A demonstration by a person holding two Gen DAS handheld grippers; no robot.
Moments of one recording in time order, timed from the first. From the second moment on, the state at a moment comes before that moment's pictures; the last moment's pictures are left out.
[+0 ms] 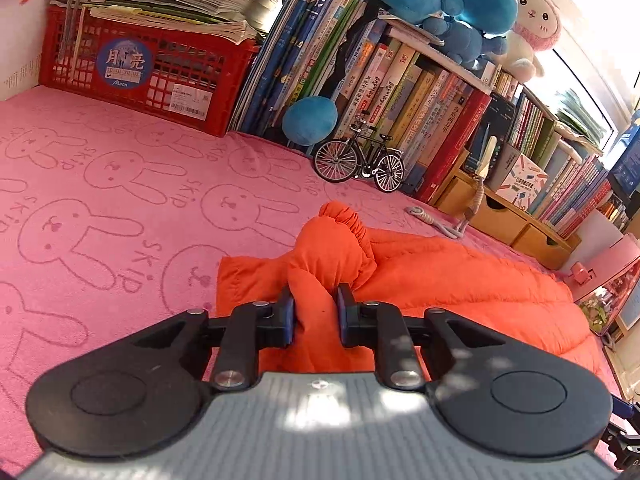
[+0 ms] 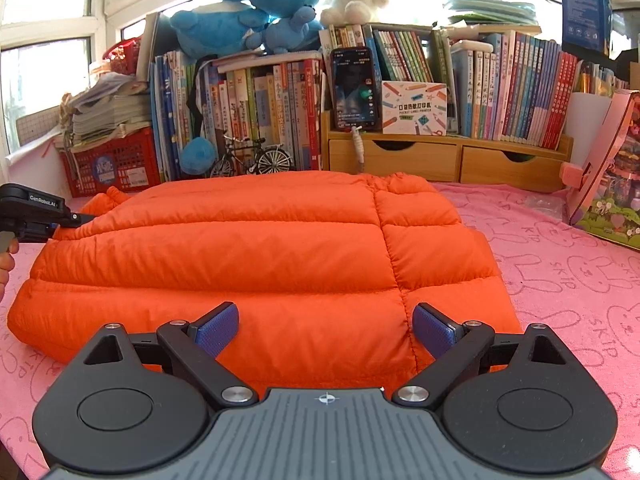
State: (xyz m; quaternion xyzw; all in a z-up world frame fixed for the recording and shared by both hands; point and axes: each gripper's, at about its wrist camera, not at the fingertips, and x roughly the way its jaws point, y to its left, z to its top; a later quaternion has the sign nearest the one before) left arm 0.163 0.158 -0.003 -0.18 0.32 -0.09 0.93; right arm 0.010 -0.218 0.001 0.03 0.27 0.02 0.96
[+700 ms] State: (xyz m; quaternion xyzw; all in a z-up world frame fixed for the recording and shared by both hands) left arm 0.123 -0.027 0.001 0.14 0.17 0.05 0.97; right arm 0.114 -0.163 0.025 -0.13 0.15 -0.05 0.98
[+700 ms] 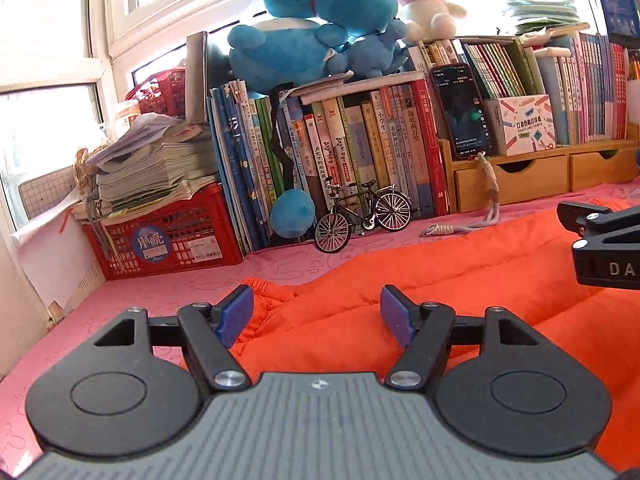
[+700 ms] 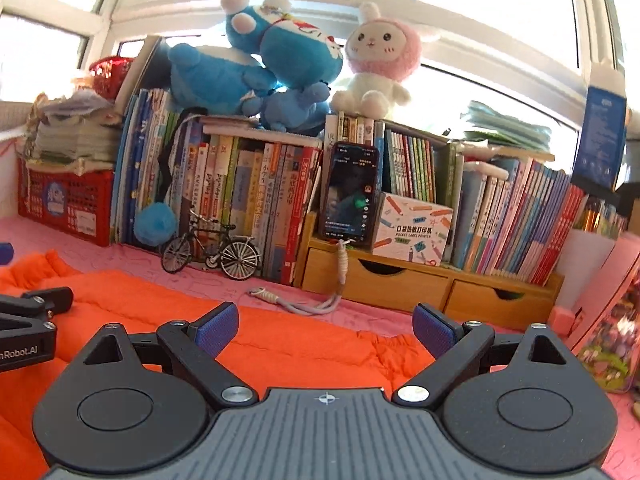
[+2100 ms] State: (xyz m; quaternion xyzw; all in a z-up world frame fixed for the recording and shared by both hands) left arm 0.179 -0.025 -0.033 0.17 0.22 0.09 0.96; right arm 0.167 -0.219 -0.025 0.04 0.28 -0.05 0.96
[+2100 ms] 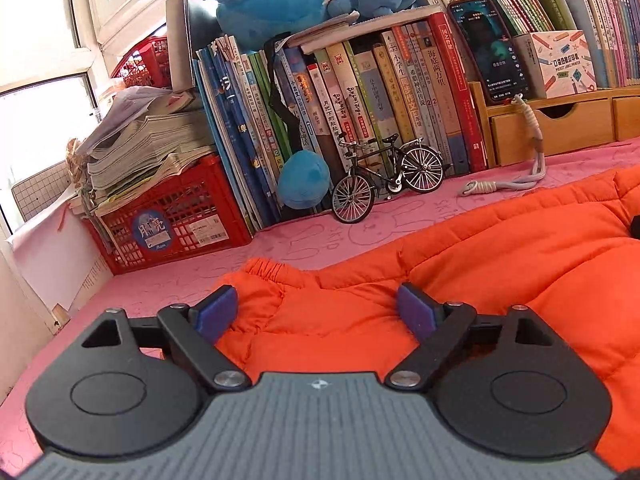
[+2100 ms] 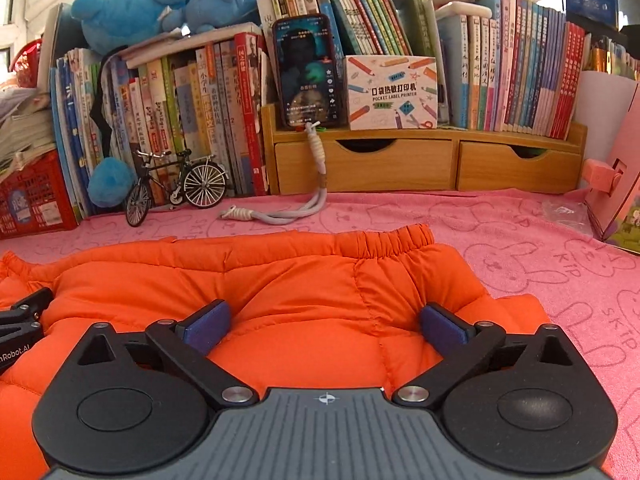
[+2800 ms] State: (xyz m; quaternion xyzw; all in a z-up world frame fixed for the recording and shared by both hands) left arm 0.183 -0.021 -0.038 0.15 0.24 0.08 0.96; right arm 0.167 -0.220 -0.033 0.06 0.28 -0.04 0.96
